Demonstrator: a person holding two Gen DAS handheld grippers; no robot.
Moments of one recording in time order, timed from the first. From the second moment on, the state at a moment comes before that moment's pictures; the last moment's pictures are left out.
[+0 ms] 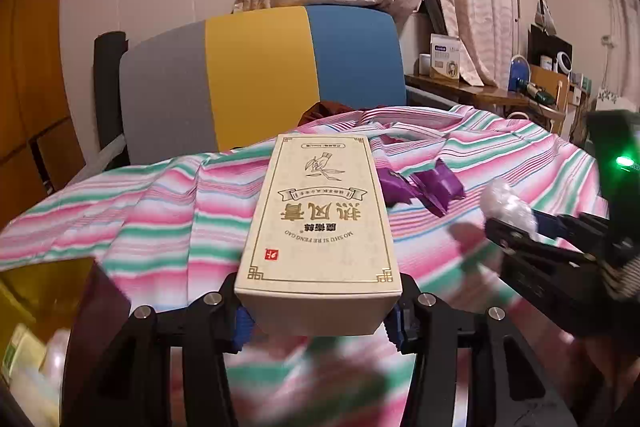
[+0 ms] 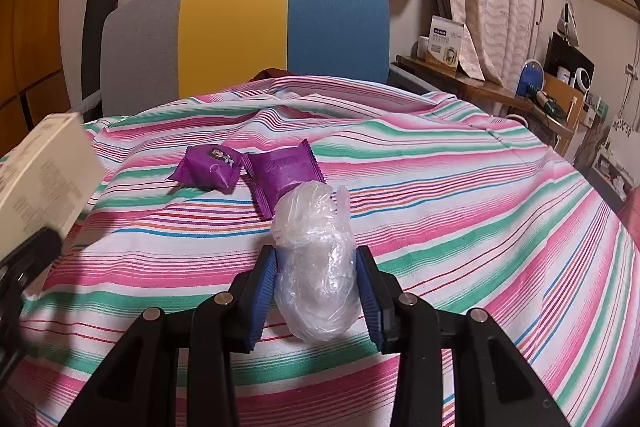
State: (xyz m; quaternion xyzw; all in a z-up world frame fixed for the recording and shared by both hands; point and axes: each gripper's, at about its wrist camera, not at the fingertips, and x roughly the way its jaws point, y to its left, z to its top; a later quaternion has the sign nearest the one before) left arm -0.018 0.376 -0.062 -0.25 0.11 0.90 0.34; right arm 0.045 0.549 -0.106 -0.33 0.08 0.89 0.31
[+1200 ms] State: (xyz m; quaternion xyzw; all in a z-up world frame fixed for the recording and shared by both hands) left arm -0.064 0.072 -0.033 -0.37 -0.10 0.92 0.12; right arm 0.032 0.488 -0.099 -0.32 -0.07 0.91 0.27
